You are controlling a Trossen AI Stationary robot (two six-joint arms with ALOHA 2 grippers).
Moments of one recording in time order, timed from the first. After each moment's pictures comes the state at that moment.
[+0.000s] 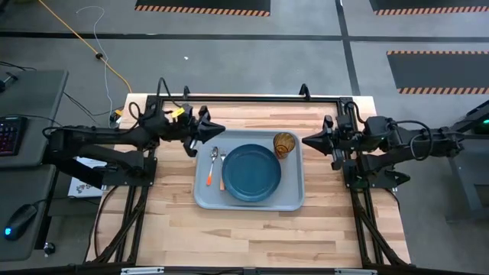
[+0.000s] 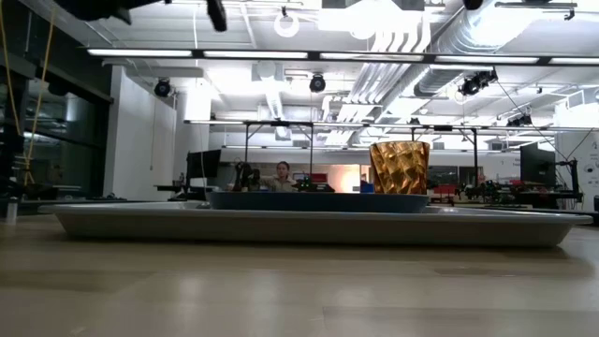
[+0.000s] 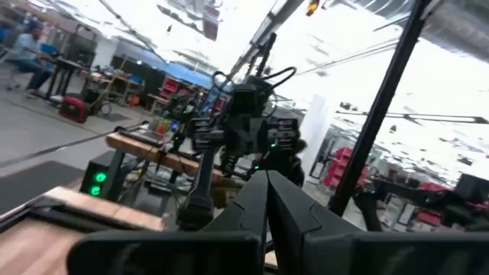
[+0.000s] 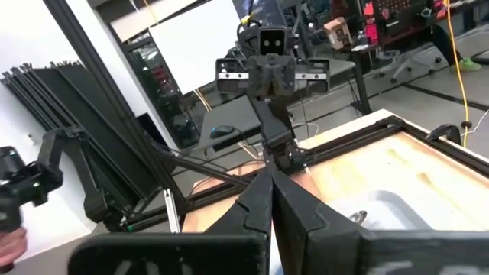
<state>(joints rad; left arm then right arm) 0.19 1.05 0.64 0.71 0.22 -0.44 0.11 0.68 0.80 -0.12 0.12 0.38</state>
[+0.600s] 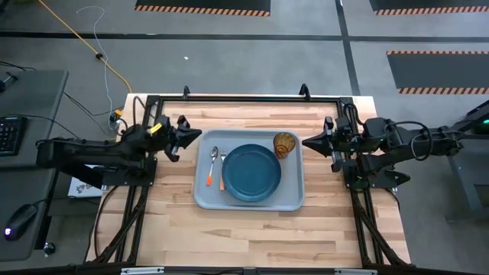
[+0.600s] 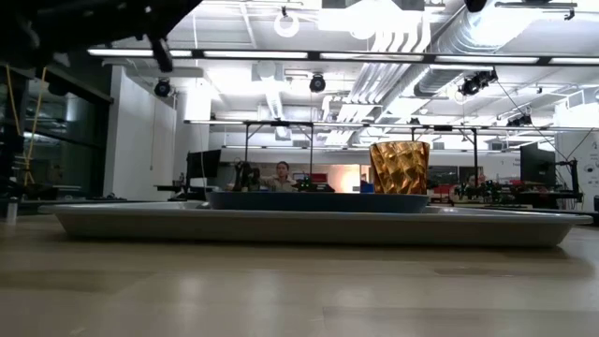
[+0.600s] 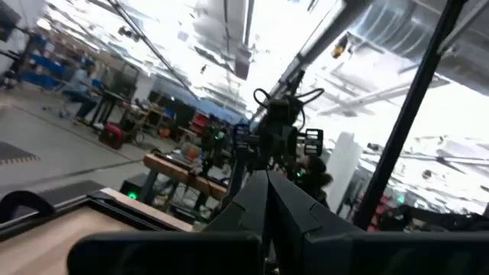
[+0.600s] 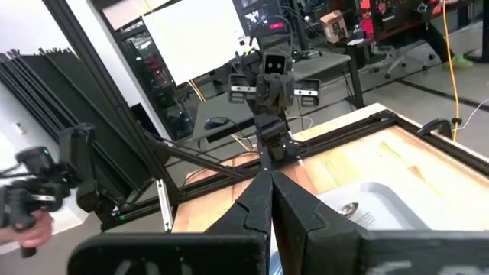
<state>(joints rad) 0.19 0.72 0.21 0.90 0.07 -0.48 0.13 0.68 0.80 -0.16 0.14 0.36</state>
